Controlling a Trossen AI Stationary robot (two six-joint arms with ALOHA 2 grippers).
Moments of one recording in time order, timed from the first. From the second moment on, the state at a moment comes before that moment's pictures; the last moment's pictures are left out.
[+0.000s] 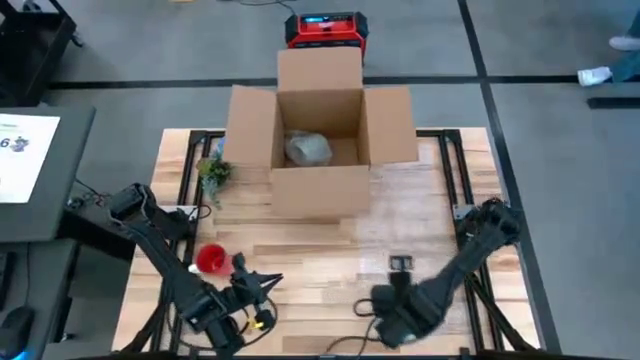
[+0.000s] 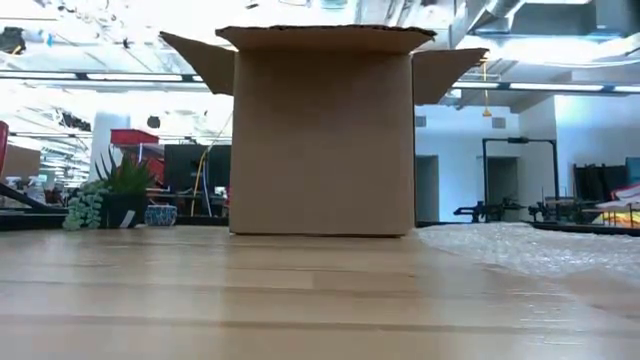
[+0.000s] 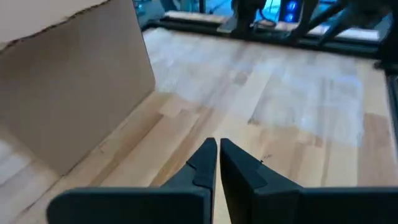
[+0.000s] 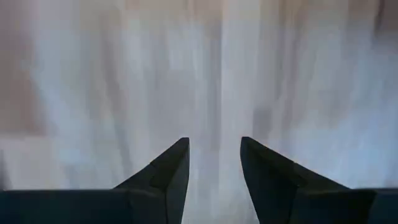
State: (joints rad) left arm -0.84 1.68 1.27 -0.79 -1.12 -1.13; right arm 0.76 1.92 1.55 -1.47 0.22 0.91
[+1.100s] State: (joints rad) left arm -0.54 1.71 1.39 -0.87 -1.10 -0.82; right arm 0.61 1.98 1.17 -0.06 0.19 0.89
